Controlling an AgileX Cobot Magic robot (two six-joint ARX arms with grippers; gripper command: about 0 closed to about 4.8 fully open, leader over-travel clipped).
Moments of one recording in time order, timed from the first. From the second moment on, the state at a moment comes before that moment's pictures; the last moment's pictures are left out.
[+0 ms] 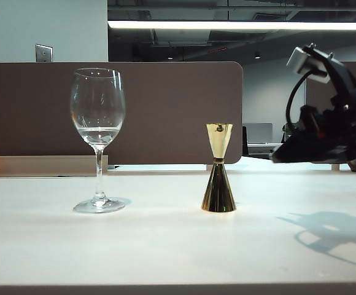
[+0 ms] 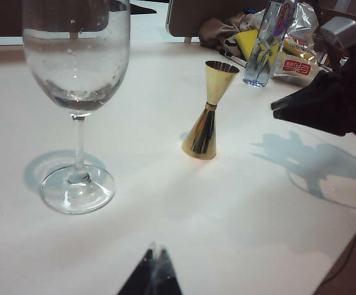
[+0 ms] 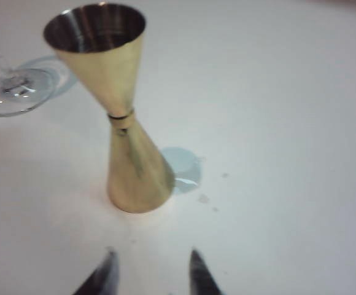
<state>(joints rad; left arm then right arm) -0.05 0.01 0.01 -0.14 0.71 -0.04 0.32 1.31 0.35 0.57 -0.35 -0.11</state>
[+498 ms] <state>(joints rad) -0.05 0.00 0.01 -0.14 0.71 -0.04 0.35 1.51 0.44 0.73 -0.39 -0.11</state>
